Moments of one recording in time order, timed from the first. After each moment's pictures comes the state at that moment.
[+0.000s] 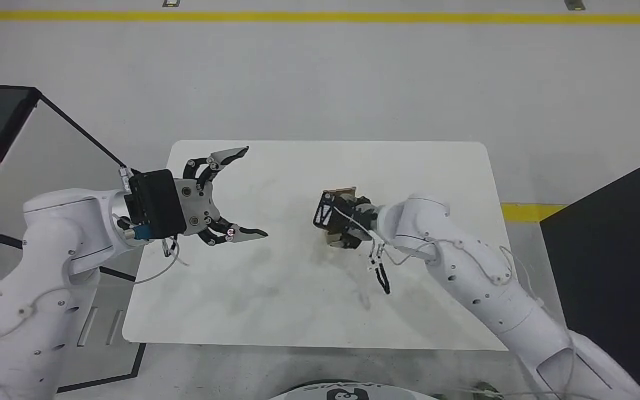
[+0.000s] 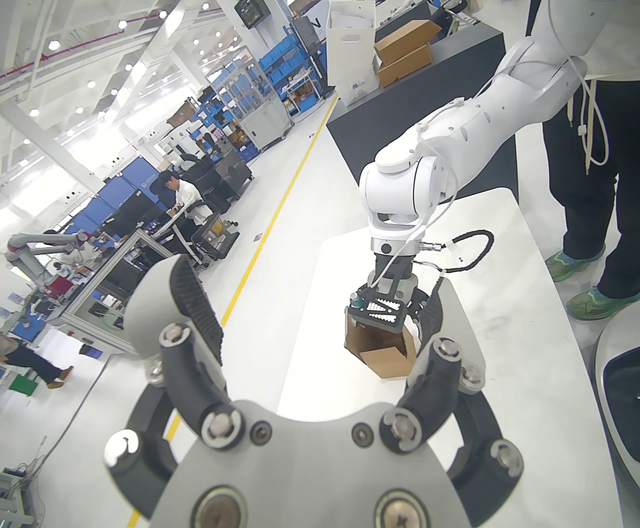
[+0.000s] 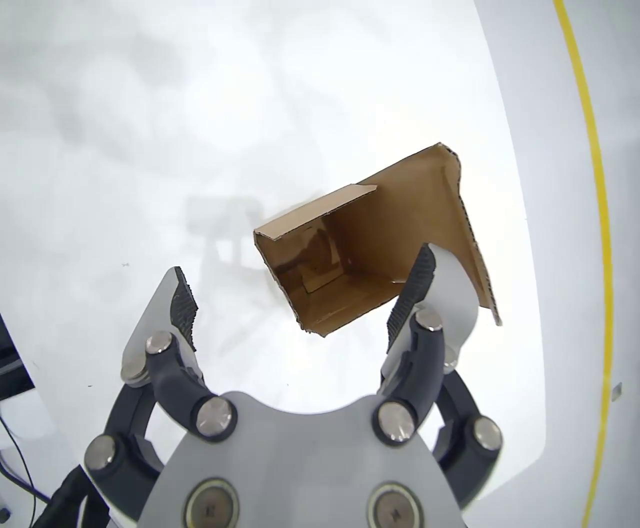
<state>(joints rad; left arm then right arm) 1.40 -0.83 -1.60 -2.08 1.24 -1.01 0.20 -1.05 -1.14 0.87 -1.68 -1.09 -0.53 0.89</state>
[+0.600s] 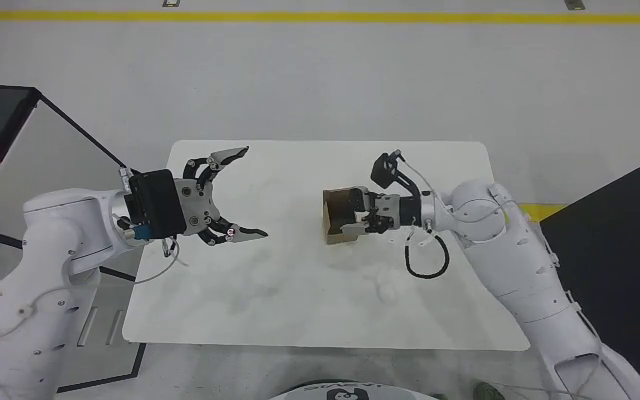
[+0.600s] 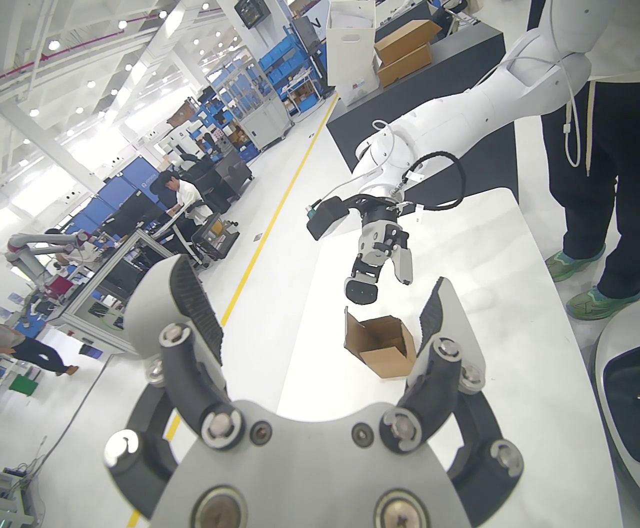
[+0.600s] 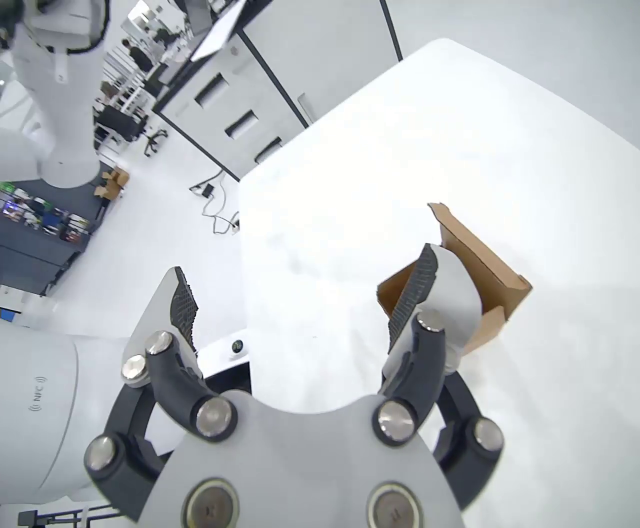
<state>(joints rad) 1.40 -0.83 -1.60 -2.08 1.24 -1.01 0.20 -1.10 -1.09 1.10 -1.55 -0.24 -0.67 0.99</state>
